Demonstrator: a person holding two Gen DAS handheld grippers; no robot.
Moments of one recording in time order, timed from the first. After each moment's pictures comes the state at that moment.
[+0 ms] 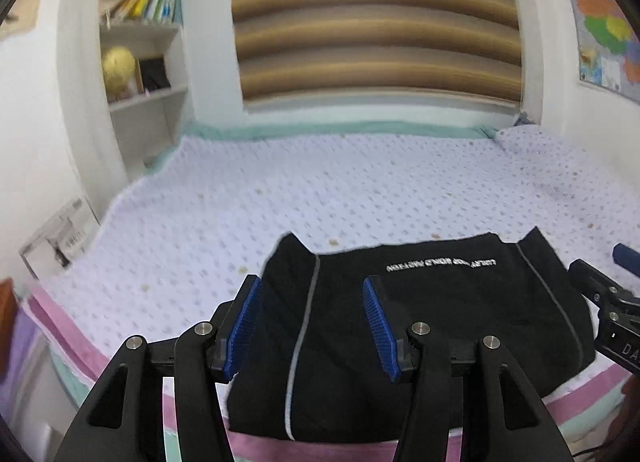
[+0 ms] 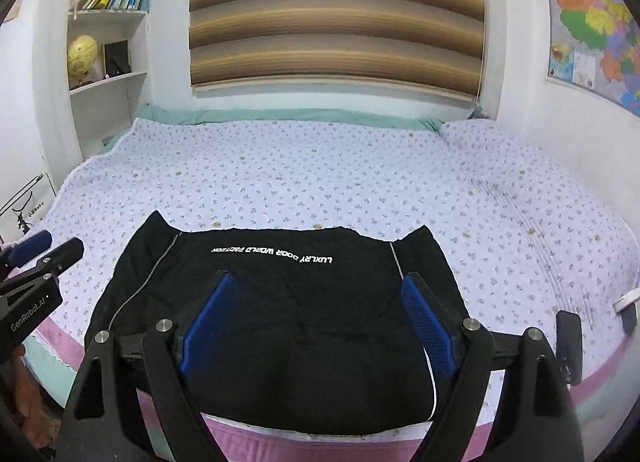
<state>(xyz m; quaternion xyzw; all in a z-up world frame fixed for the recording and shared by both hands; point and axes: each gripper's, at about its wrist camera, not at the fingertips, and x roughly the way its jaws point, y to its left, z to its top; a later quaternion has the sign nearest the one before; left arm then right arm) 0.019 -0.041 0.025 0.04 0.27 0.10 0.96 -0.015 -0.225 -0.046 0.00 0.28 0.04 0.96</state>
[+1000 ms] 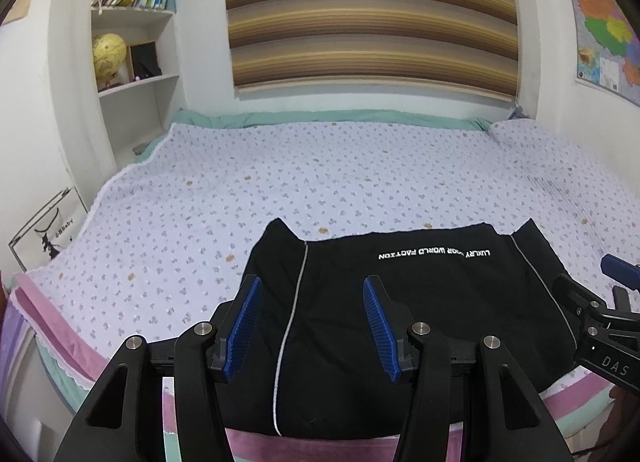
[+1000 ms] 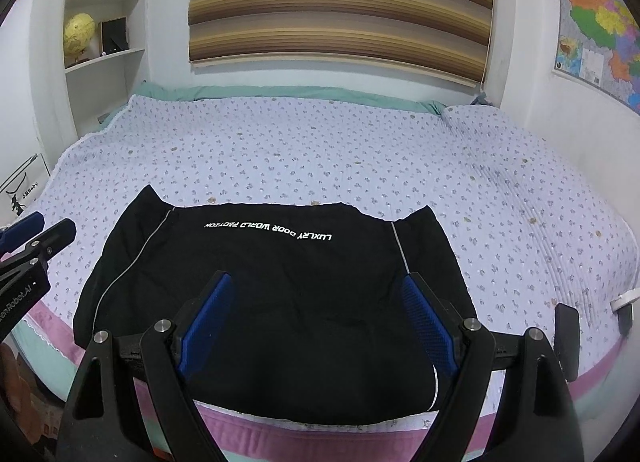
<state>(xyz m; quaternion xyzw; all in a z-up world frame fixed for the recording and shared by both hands) 0.031 -0.043 0.008 0.01 0.30 0.08 0.95 0.001 -0.222 -0.071 -0.01 0.32 0.03 0.95</state>
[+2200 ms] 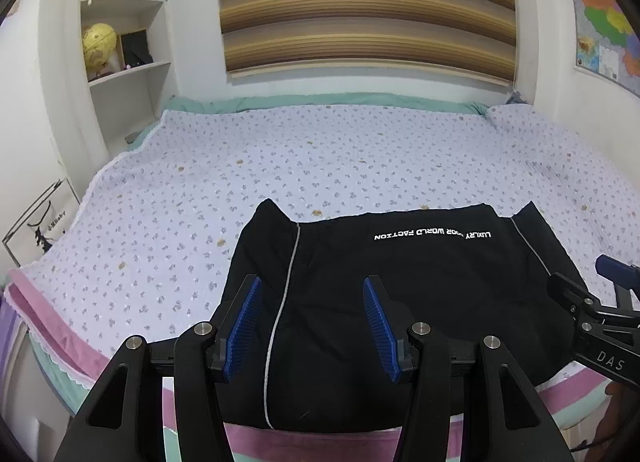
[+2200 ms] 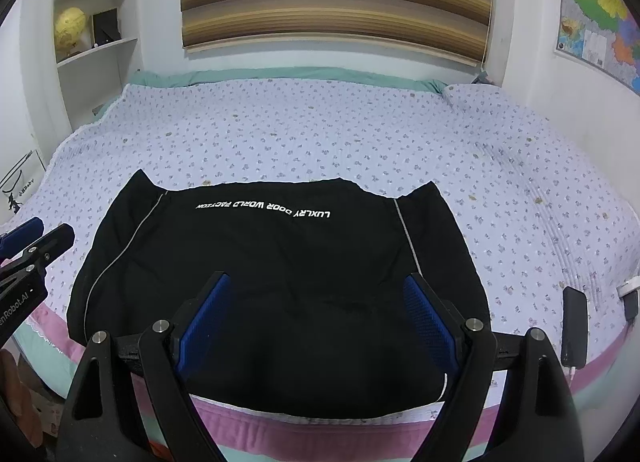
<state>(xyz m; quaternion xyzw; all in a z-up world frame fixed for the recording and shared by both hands) 0.039 -0.047 -0.008 0.01 0.32 0.07 0.94 0.012 -0.224 -0.093 0.00 0.35 0.03 0.94</state>
